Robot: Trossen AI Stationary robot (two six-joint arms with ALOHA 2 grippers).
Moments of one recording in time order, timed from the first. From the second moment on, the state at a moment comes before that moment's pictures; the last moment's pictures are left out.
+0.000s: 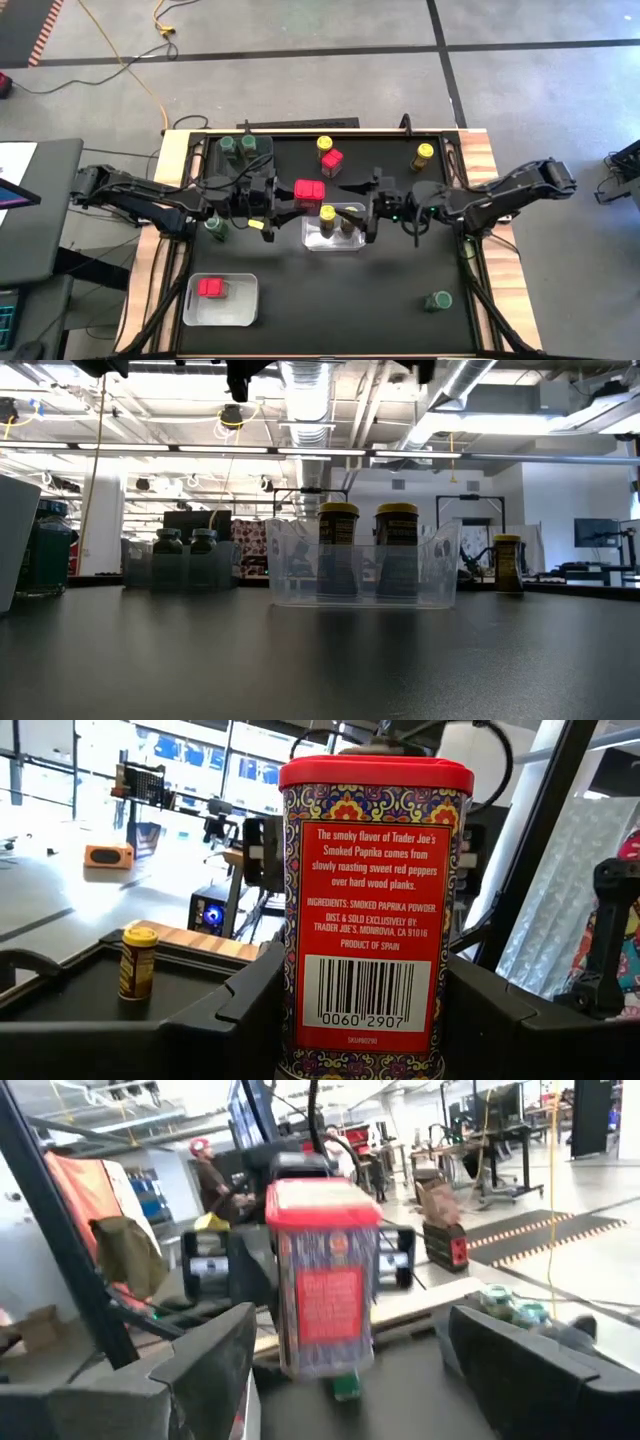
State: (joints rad) left arm -0.08 1.17 0.71 0.64 -0.12 -0.21; right arm 0.18 1.27 0.87 0.49 0.35 0.20
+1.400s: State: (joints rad) left arm -0.08 1.17 0.71 0.65 -0.14 -0.18; right arm 0.09 1.48 1.04 0.52 0.18 0.20
